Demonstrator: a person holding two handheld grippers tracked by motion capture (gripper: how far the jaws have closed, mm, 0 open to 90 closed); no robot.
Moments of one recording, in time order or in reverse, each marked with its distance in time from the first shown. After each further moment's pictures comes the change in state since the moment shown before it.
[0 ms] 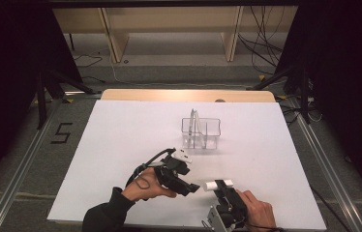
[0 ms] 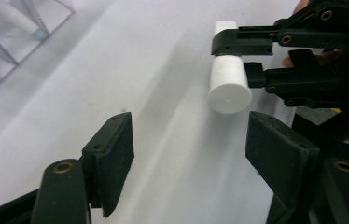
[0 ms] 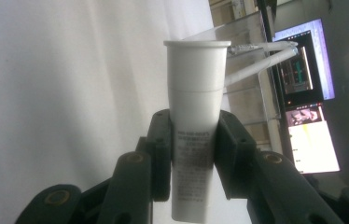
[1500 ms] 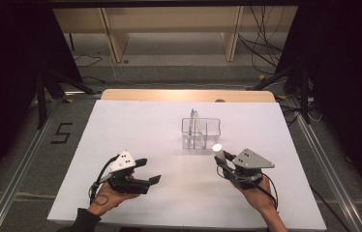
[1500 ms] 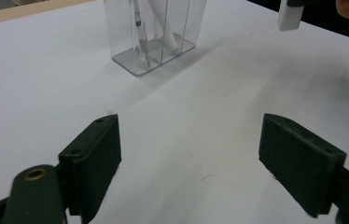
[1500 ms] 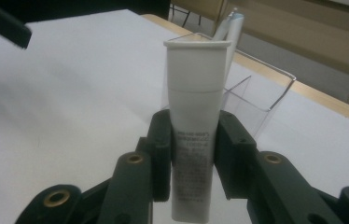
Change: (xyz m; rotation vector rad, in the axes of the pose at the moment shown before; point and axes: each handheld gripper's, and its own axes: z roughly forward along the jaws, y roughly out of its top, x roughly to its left) left arm 0.044 -0.107 -0.054 -0.378 0.225 -0.104; right arm -0.100 -0.032 0.038 -0.179 0.292 0.965
